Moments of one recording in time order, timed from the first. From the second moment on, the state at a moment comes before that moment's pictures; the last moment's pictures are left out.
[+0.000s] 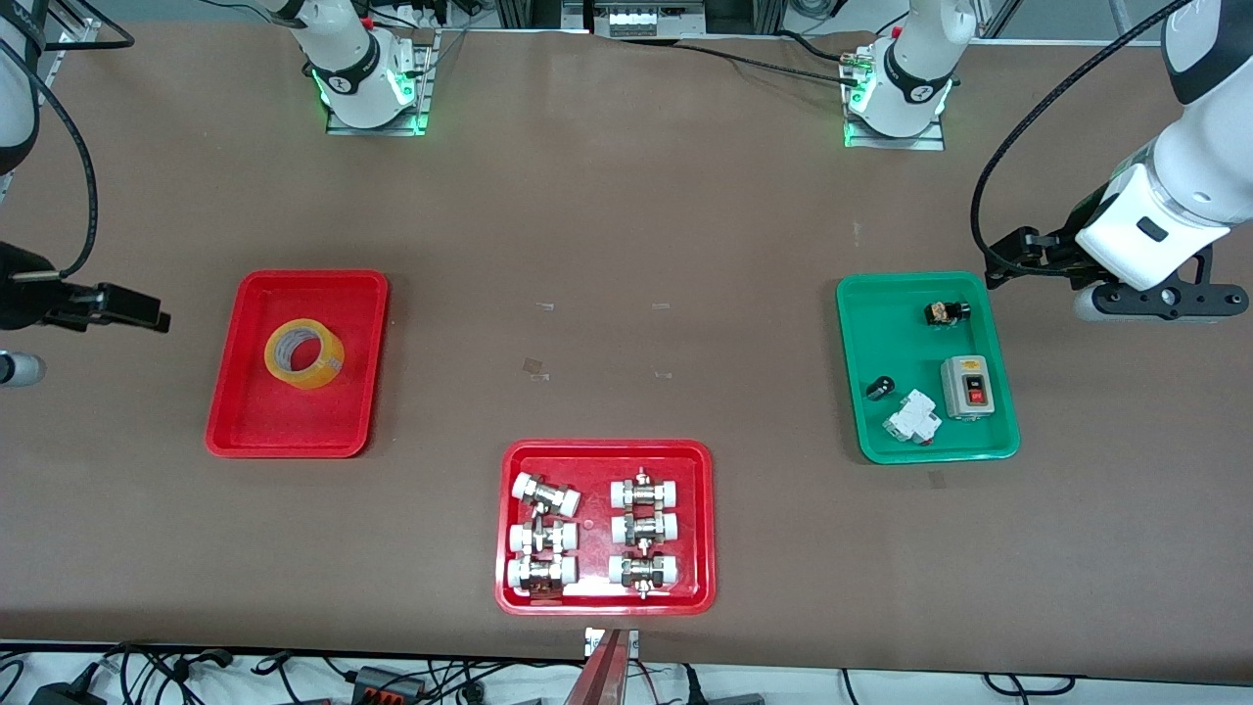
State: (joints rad) left arm 0.00 0.12 -0.13 -1.50 0.00 1.57 -0.15; right arm 0.01 0.36 -0.05 -1.22 0.01 1.52 -0.03
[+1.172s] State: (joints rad) left arm 0.00 0.13 -0.13 -1.50 0.00 1.57 -0.15; right arm 0.00 0.18 -0.04 -1.49 -0.01 1.73 -0.03
